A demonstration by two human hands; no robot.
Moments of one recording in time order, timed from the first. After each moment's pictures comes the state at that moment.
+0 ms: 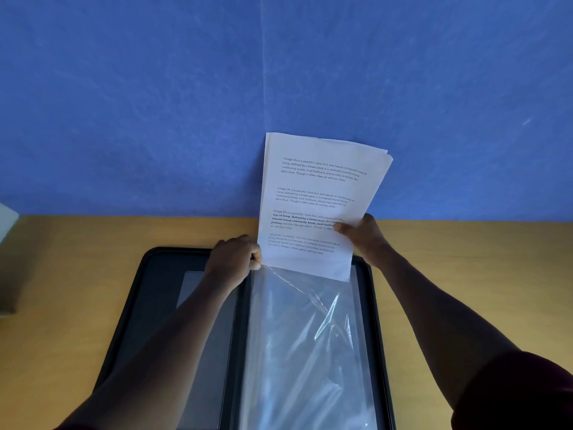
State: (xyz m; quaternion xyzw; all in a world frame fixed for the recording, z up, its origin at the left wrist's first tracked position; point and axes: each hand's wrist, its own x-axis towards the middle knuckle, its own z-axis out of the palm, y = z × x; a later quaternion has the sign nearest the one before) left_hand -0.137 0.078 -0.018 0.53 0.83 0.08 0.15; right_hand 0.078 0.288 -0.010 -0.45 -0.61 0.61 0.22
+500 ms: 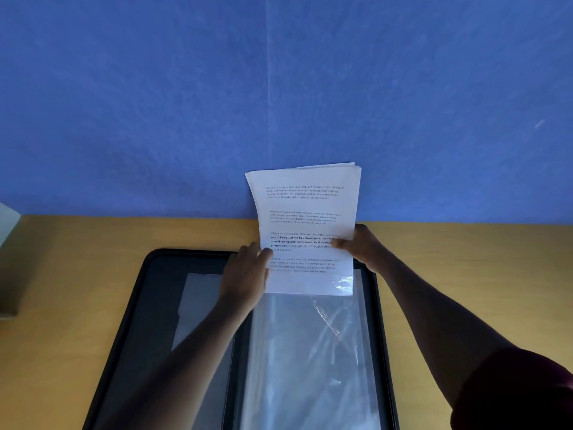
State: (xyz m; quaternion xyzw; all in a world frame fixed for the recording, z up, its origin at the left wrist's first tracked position) left_hand -0.102 0.068 -0.031 0.55 0.83 0.10 0.05; right_hand 0.078 0.289 -0.030 -0.44 -0.66 0.60 0.11
